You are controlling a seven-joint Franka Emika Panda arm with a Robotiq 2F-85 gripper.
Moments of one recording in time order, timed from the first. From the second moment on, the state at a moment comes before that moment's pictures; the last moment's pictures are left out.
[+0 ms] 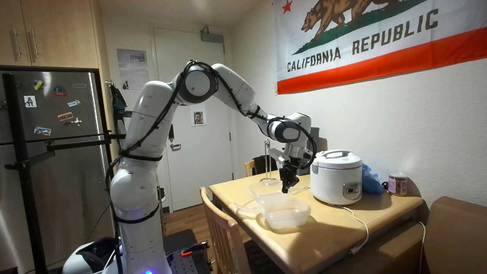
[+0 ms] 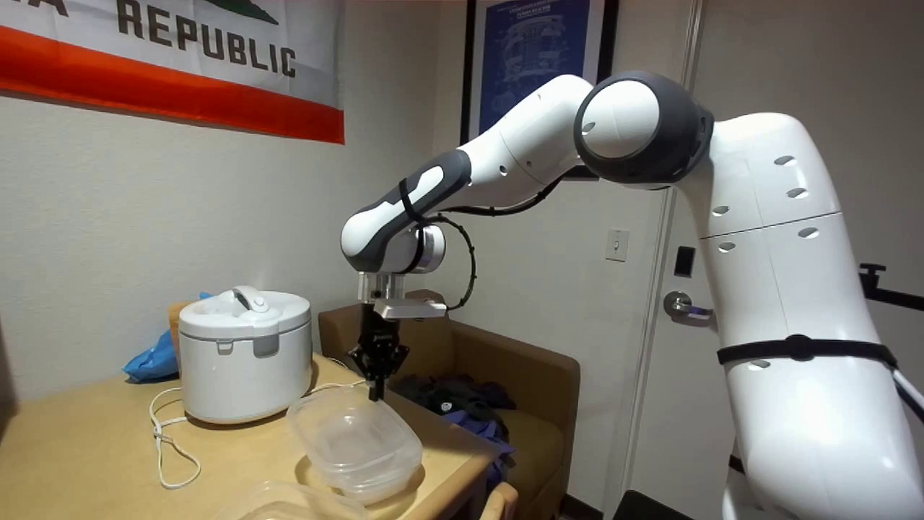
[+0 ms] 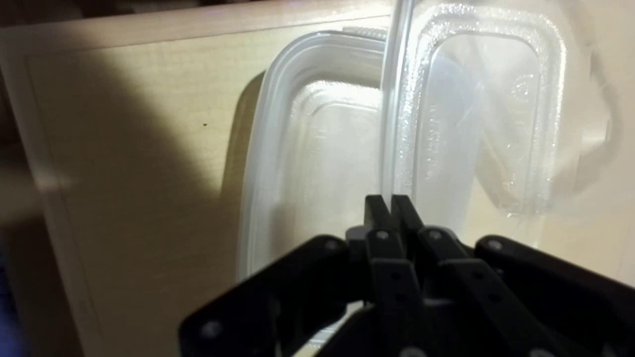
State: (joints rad) arm -0.04 0.35 0.02 -1.88 0.19 2.06 -0.01
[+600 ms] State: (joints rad) arm -0.08 0.35 -0.01 -1.96 0.25 2.19 -0.01
